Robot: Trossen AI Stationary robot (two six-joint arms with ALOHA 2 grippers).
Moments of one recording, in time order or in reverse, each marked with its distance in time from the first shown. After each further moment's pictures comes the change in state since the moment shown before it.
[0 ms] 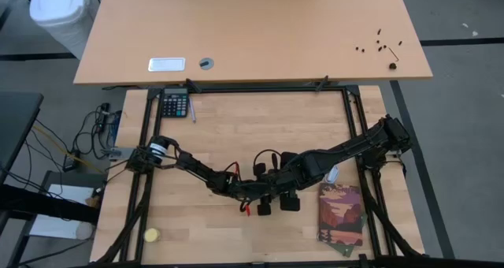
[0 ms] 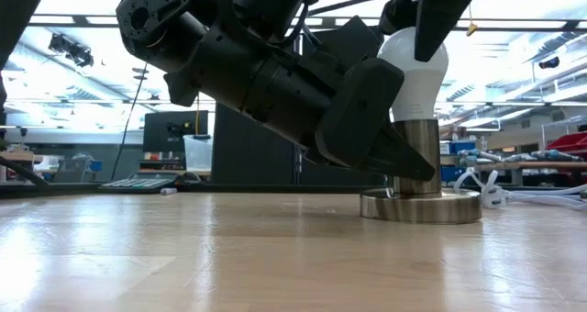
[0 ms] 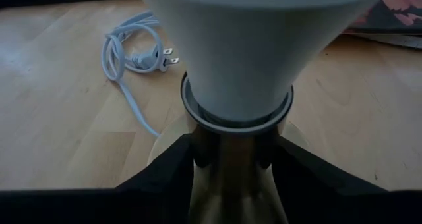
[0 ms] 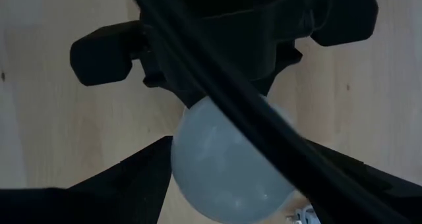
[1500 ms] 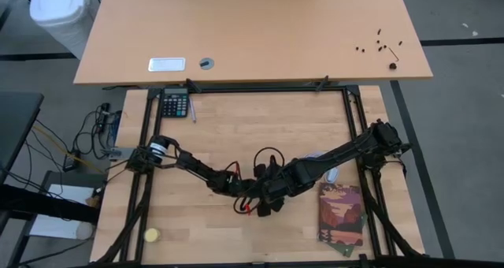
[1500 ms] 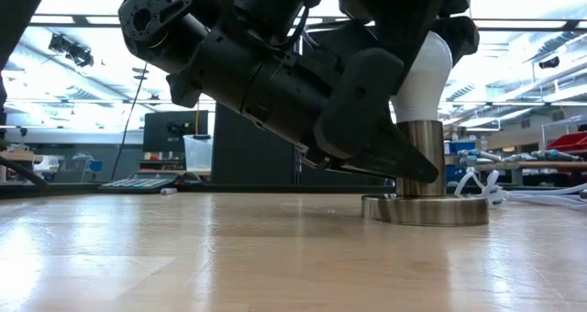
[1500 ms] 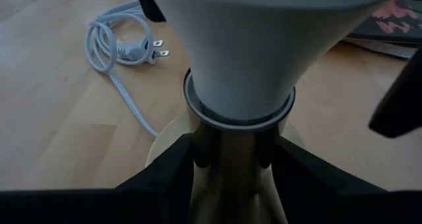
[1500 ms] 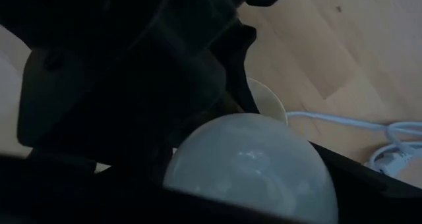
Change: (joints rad) left arm 0.004 0.000 0.000 -0.009 0.062 -0.068; right arm 0.006 0.100 0.032 -0.007 0.050 0.631
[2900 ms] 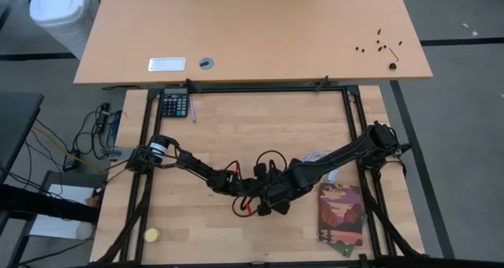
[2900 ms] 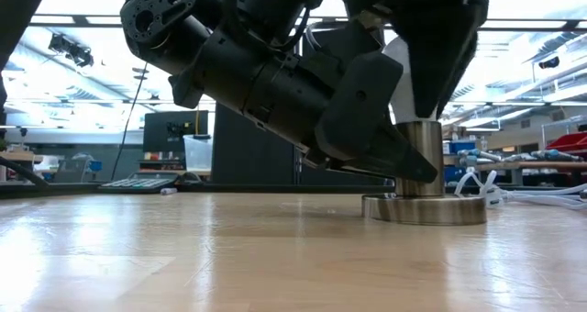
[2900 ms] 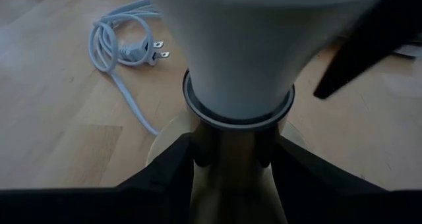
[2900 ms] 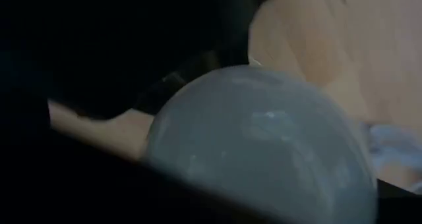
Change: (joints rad) left arm -0.001 0.000 0.000 -0.002 0.003 0.010; right arm 0.015 0.031 -0.006 -0.073 -0.005 -0.139
